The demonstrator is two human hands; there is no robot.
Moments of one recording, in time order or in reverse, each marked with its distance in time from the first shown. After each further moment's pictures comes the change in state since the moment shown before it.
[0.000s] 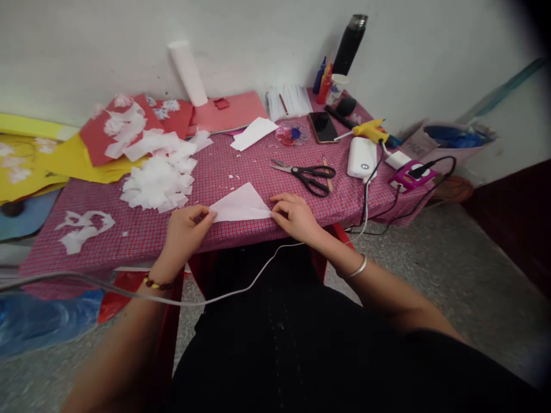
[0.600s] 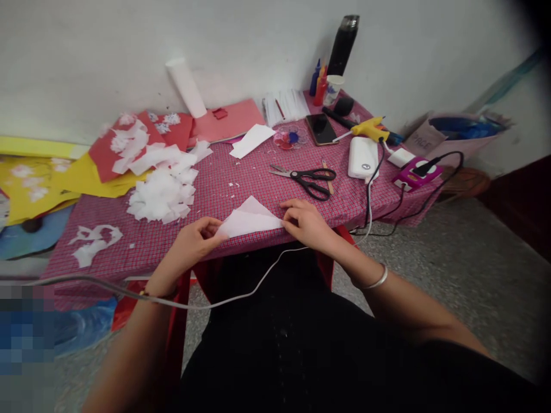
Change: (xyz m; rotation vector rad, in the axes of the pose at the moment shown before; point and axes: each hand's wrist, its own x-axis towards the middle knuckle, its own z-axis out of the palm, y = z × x) left_hand 0.000 0.005 -0.006 -0.109 -0.285 -0.066; right_hand -0.011 0.004 -0.019 -0.033 -0.025 0.035
